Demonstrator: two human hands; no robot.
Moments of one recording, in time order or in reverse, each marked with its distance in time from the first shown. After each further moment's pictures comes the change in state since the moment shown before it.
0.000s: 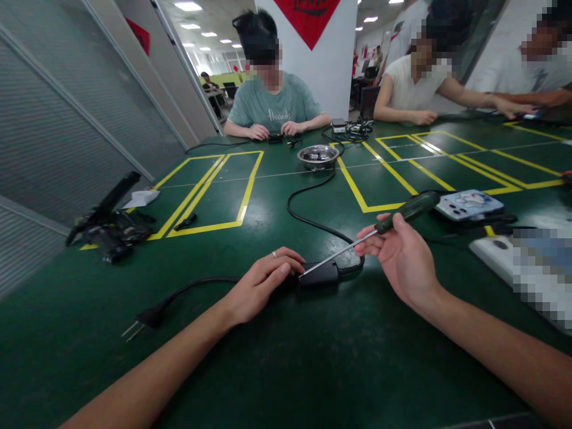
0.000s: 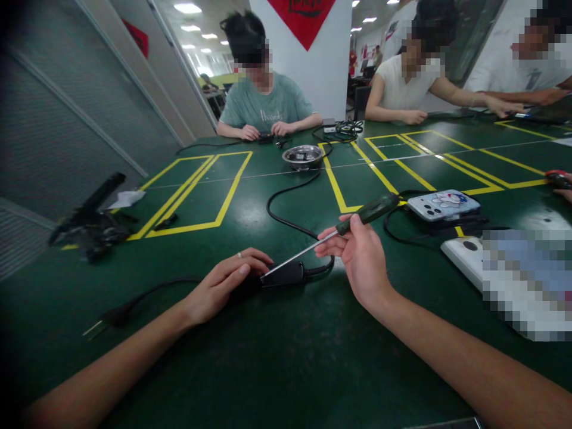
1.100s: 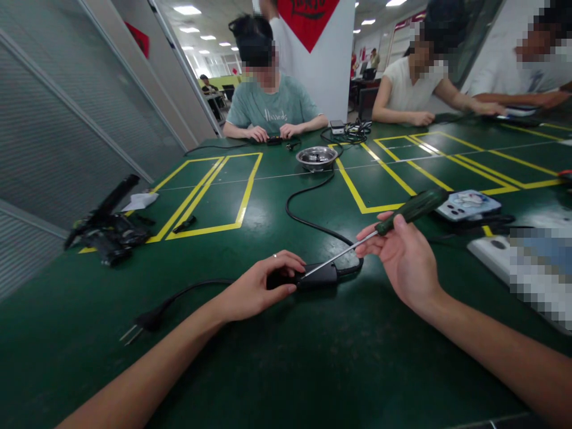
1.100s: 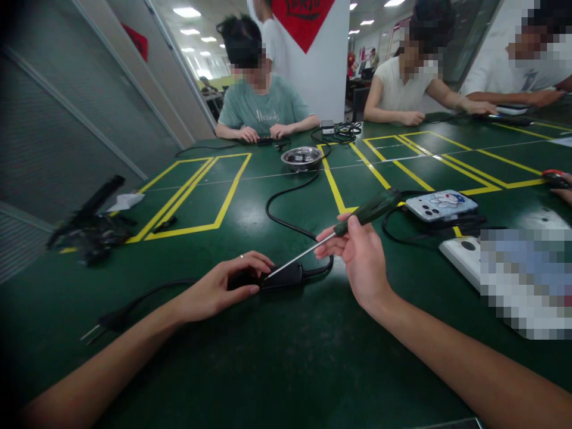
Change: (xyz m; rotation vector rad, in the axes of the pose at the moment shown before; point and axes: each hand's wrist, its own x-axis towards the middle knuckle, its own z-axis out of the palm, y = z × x) left_hand 0.002 0.003 -0.007 -0.034 -0.112 -0.092; right_hand -0.005 -0.004 0.000 -0.021 -0.049 -0.082
